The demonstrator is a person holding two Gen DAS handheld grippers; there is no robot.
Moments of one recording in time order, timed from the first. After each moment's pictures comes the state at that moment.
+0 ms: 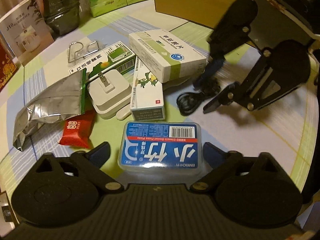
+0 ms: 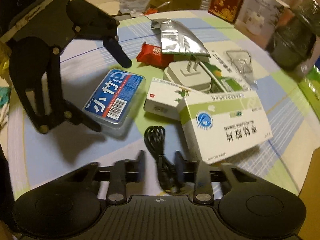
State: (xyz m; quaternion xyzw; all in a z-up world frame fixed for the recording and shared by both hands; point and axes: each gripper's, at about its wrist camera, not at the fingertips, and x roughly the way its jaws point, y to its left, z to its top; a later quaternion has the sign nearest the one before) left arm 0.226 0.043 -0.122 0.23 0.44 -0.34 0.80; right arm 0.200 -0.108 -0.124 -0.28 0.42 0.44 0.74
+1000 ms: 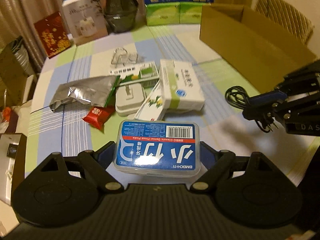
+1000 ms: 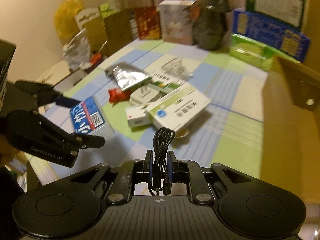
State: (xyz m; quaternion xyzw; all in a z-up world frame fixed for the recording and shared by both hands) left arm 0.168 0.003 -0.045 0.11 0.44 -0.16 0.88; right arm 0.141 -0.185 -0.015 -0.08 0.42 0.29 0.86
